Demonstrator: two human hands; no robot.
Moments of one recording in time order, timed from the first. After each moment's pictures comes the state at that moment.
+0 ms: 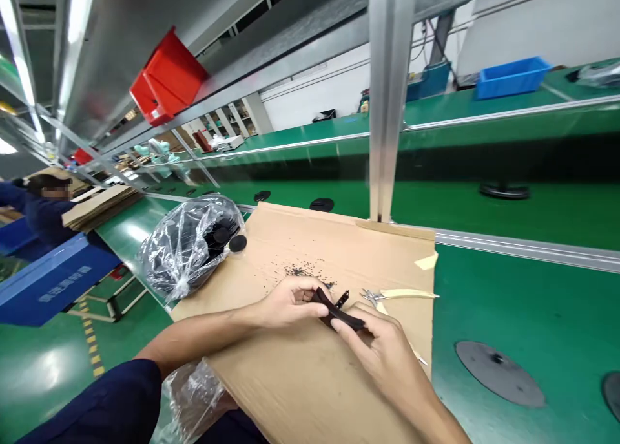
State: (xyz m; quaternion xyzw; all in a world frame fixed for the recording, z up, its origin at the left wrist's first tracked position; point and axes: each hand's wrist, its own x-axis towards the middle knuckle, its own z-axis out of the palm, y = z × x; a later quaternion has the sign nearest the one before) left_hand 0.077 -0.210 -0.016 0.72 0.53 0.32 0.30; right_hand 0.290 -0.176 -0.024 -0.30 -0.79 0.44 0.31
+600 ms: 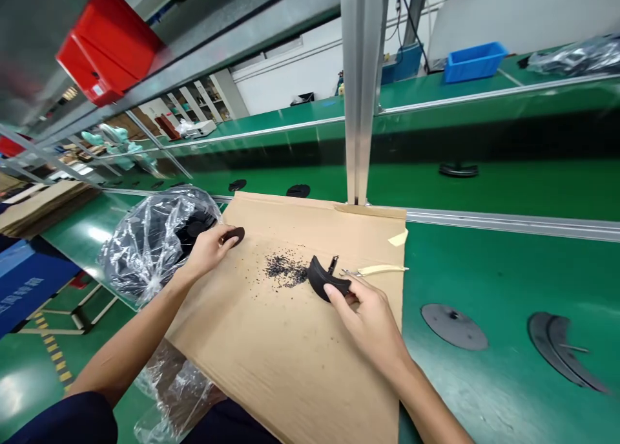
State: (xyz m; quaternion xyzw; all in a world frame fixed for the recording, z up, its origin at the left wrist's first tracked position) left_hand -0.070 -0.215 -0.002 0.63 0.75 0.19 0.00; right_hand 0.293 -0.180 -0.028 -0.40 -0.74 0.42 0.35
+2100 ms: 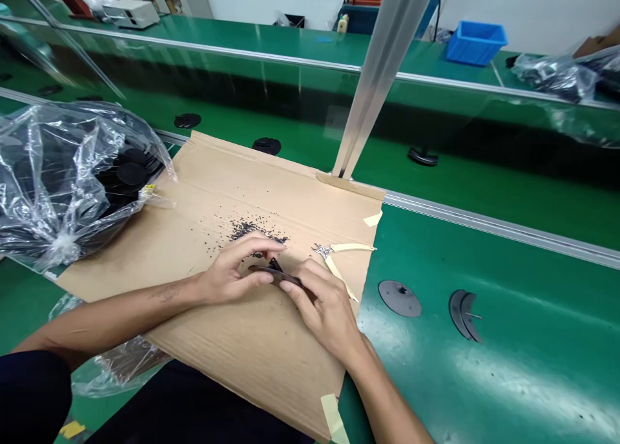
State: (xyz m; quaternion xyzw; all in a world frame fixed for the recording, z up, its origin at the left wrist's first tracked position) left_hand 0.075 -0.232 -0.027 0.74 0.39 0.50 0.23; right_hand 0.288 -0.196 -0.013 -0.27 -0.83 0.39 0.30
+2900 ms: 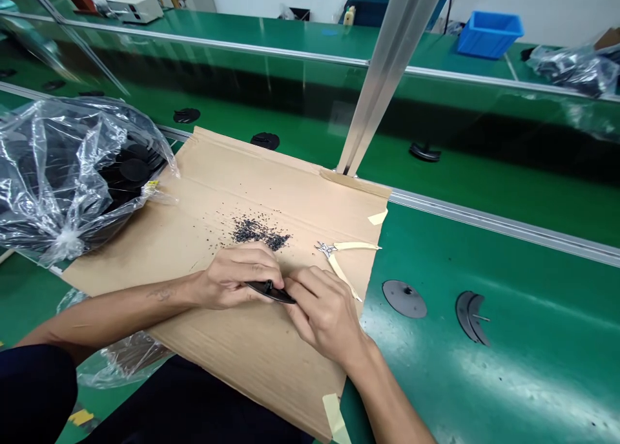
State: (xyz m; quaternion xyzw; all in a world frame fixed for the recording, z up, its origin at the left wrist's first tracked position) left_hand 0.078 -0.232 -0.012 0.80 0.30 0.48 0.20; right_hand 0.292 -0.196 -0.018 -0.18 -0.91 0.22 0.30
